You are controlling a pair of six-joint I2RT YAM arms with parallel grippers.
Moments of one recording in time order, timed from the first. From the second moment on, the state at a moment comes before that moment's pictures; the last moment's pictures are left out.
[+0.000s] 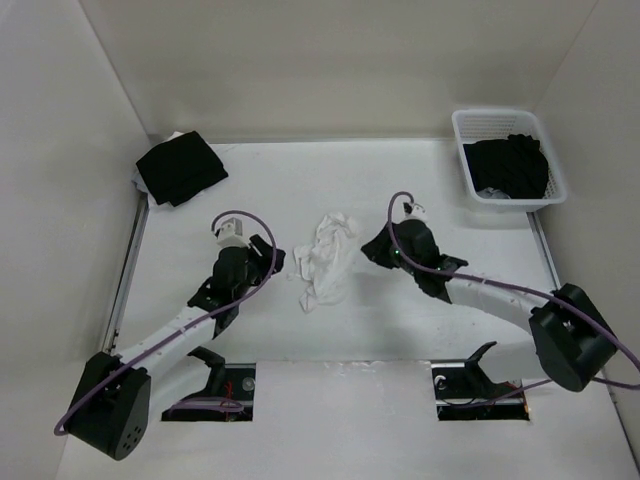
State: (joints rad) left arm -0.44 0.97 0.31 0.30 -0.13 -0.77; right arm 0.60 1.33 0.67 0.18 0.12 0.87
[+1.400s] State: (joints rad) left arm -0.90 1.09 0.43 0.07 -0.40 -0.62; right arm 0.84 1.50 0.52 0.38 0.18 0.96
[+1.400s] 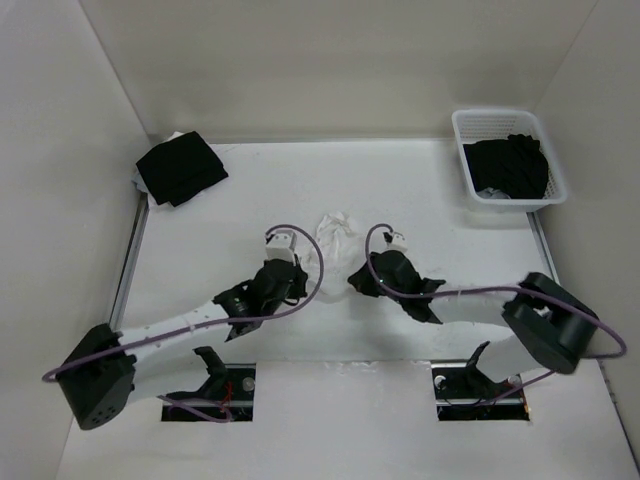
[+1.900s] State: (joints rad) left arm -0.73 0.79 0.86 -0.02 -0.19 -0.70; right arm 0.88 0.78 0.97 -0.06 0.23 0.71
